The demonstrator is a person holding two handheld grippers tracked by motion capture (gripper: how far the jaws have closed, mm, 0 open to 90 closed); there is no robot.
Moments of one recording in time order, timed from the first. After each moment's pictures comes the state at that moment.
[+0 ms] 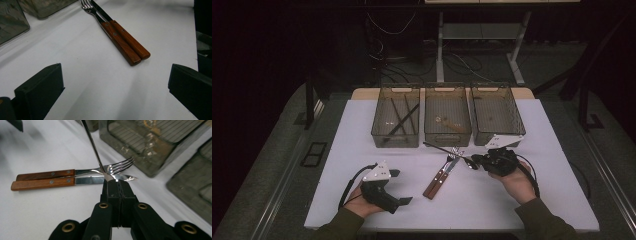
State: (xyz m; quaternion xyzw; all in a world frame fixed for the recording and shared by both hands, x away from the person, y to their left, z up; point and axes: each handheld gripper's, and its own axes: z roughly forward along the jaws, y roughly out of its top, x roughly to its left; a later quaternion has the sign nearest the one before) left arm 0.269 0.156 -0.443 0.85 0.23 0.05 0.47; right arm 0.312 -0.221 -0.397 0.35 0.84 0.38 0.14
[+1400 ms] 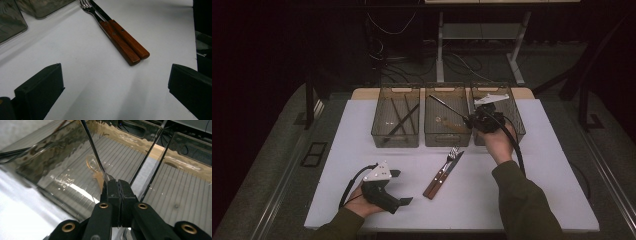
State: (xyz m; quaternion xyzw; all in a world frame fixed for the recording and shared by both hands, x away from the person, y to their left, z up) left arm 0.269 0.154 -0.444 0.85 0.24 0.04 0.48; right arm 0.408 -0.189 -0.359 0.46 0.78 0.35 0.23
